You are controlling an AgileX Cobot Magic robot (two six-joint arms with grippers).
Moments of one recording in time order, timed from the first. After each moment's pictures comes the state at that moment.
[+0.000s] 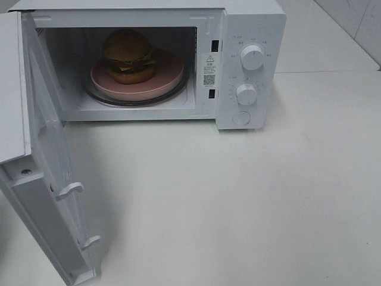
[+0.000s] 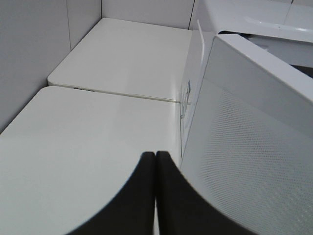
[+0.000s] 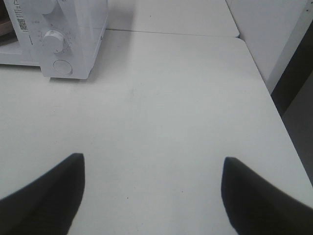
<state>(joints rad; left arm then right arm) 0.00 0.81 -0.25 -0.12 -0.24 0.02 0.10 0.00 -0.50 -0.16 0.97 0.08</state>
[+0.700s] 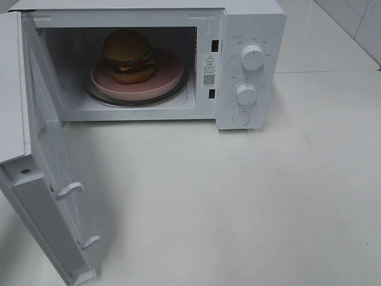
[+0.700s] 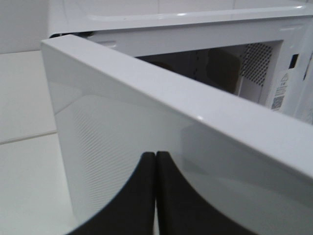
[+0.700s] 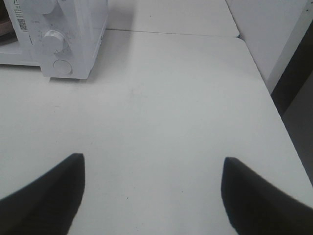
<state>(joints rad) -0.06 1.23 -0.25 0.49 -0.82 -0.30 0.10 0.00 -0.50 -0.16 0.97 0.08</state>
